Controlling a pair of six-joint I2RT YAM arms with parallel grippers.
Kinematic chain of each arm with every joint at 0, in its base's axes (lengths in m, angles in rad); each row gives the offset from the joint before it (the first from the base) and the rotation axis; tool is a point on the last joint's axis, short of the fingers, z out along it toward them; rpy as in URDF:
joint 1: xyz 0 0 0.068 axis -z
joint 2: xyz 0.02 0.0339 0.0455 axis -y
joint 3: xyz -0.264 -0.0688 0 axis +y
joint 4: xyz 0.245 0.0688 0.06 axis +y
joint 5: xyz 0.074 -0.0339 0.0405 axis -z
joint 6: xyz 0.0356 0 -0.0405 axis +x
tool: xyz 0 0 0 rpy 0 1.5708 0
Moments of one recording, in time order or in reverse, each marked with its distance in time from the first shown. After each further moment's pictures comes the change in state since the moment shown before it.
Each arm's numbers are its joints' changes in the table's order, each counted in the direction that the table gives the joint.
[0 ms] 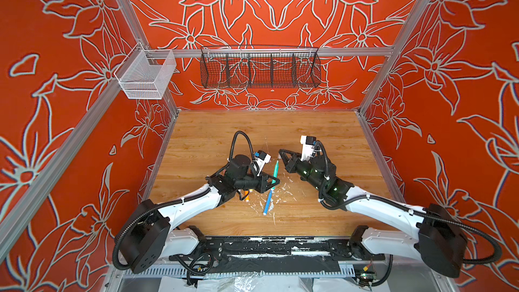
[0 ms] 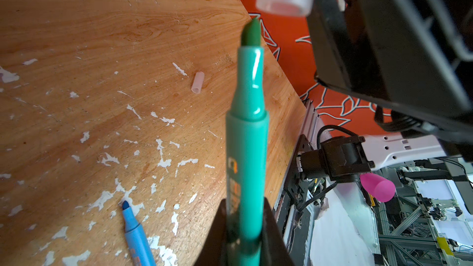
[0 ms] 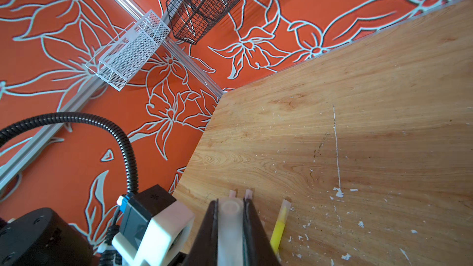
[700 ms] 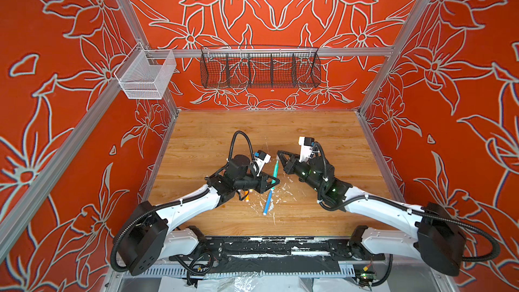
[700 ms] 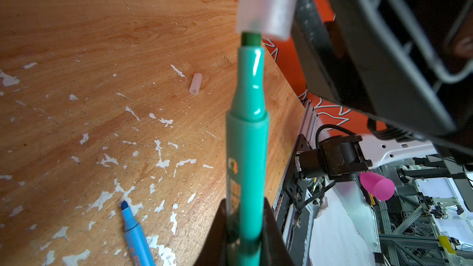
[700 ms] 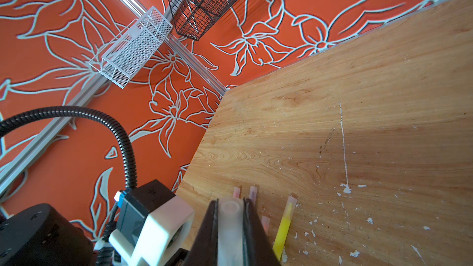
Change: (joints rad) left arm 0.000 0.014 0.000 0.004 0.000 0.002; right arm -0.025 -0.011 0.000 -0.011 -0.001 0.011
